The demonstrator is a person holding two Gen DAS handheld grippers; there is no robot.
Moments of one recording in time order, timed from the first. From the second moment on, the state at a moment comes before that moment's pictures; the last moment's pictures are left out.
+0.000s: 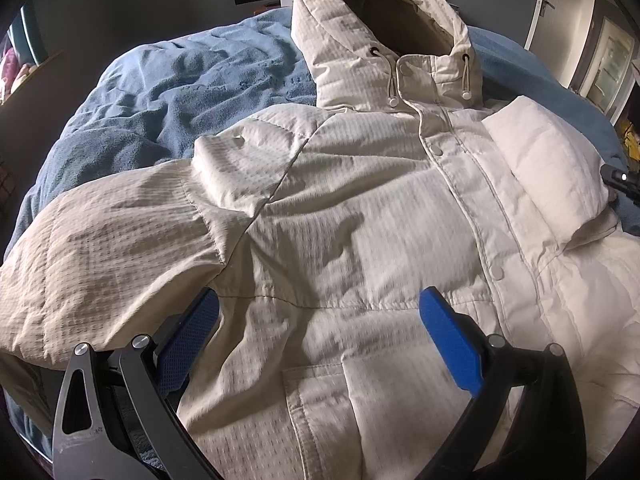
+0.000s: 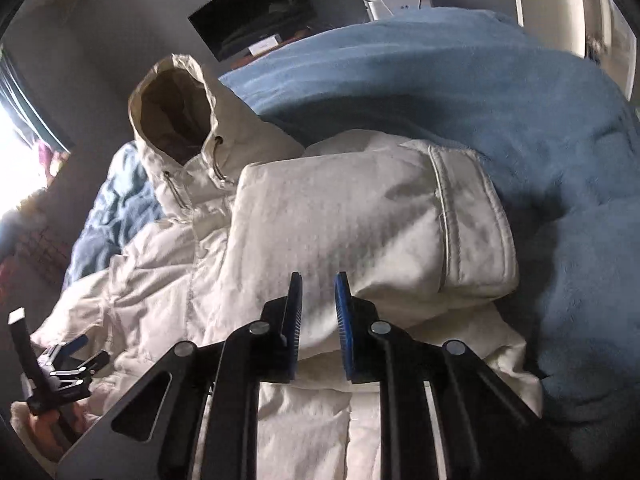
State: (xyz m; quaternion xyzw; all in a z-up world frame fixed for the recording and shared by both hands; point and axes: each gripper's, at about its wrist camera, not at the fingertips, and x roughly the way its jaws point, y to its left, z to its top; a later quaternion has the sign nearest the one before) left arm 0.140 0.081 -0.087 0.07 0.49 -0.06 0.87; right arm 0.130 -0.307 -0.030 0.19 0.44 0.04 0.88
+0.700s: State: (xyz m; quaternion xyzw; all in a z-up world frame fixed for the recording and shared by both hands) left arm 0.142 0.081 -0.088 0.07 0.49 -0.06 0.87; right arm 0.143 -0.398 -0.063 0.29 0.47 -0.02 0.83
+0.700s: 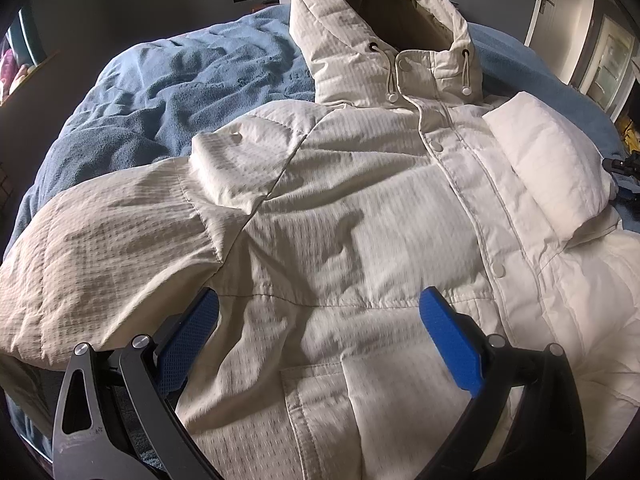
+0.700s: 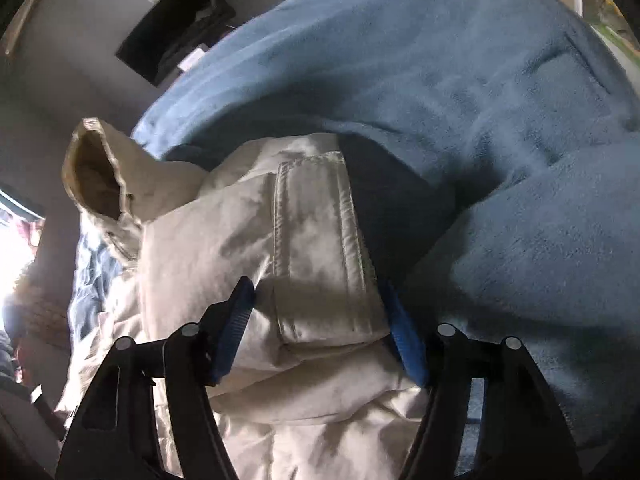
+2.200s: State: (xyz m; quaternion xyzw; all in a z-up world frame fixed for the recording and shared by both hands) left arm 0.141 0.082 -0.090 0.07 0.49 -0.07 0.87; right arm 0.116 -0.199 0.047 0.17 0.39 0.31 0.85
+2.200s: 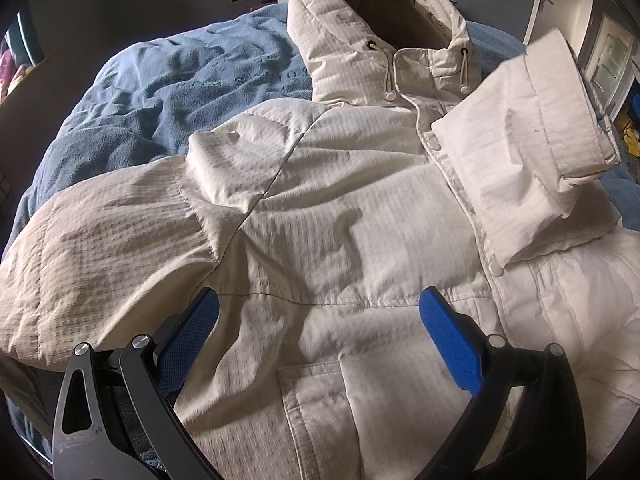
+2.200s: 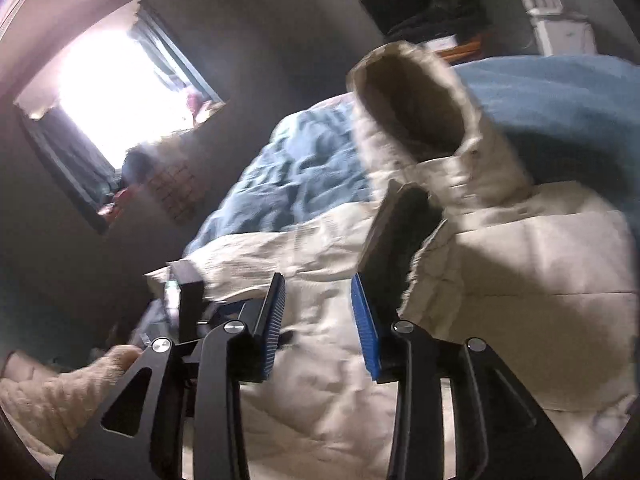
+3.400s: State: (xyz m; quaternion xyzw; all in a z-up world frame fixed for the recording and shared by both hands) left arm 0.154 -0.181 -0.084 0.28 0.39 -0.28 0.83; right arm 0.130 -0.389 -0.047 0.21 0.42 0.05 0.88
